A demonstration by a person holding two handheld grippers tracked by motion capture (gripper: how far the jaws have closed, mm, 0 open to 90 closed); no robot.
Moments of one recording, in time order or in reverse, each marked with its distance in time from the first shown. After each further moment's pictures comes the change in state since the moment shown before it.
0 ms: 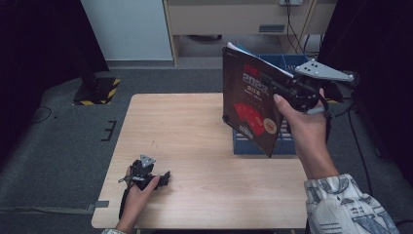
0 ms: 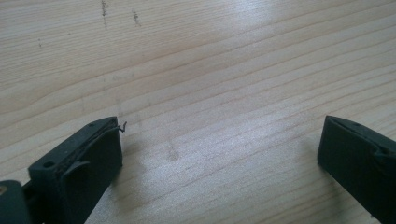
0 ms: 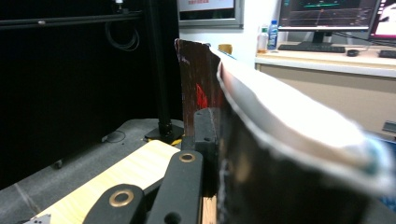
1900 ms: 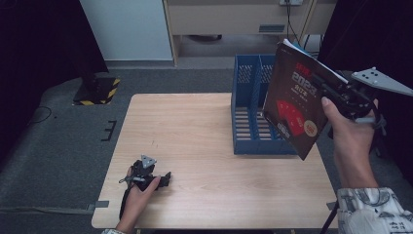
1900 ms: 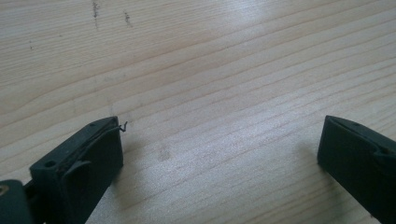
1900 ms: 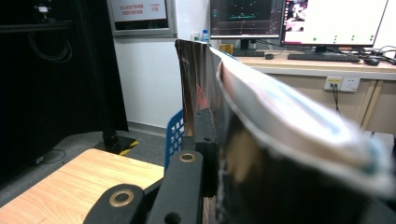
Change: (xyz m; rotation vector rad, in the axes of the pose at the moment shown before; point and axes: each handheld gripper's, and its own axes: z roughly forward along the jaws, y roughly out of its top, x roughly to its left) left arm -0.003 0.000 -0.001 0.000 -0.014 0.017; right arm -0.062 -0.010 -0.069 -0.040 -0.240 0.017
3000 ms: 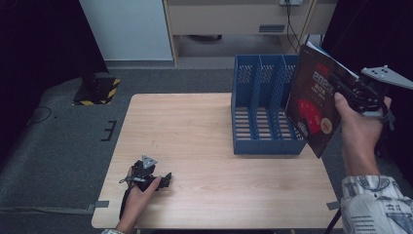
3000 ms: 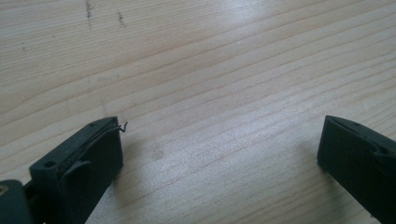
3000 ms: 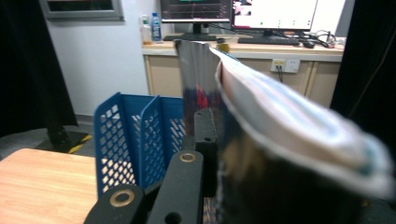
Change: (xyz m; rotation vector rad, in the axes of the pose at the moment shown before) left arm -0.002 -0.001 0.000 -0.001 -0.010 0.009; right arm -0.044 -0.009 0.015 0.064 -0.205 -0.001
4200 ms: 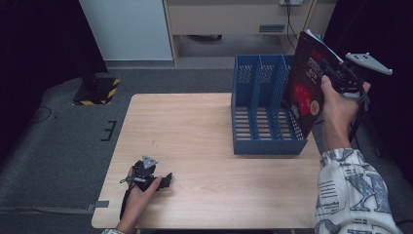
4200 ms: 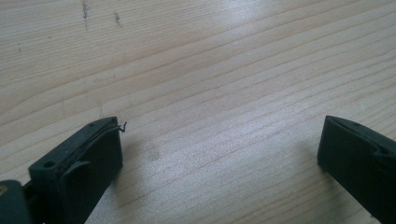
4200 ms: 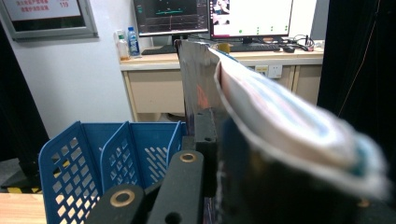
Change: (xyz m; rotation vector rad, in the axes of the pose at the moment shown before) left arm -0.001 0.001 0.000 0.002 -0.003 0.000; right arm -0.008 -0.003 0.069 -0.055 -0.072 0.069
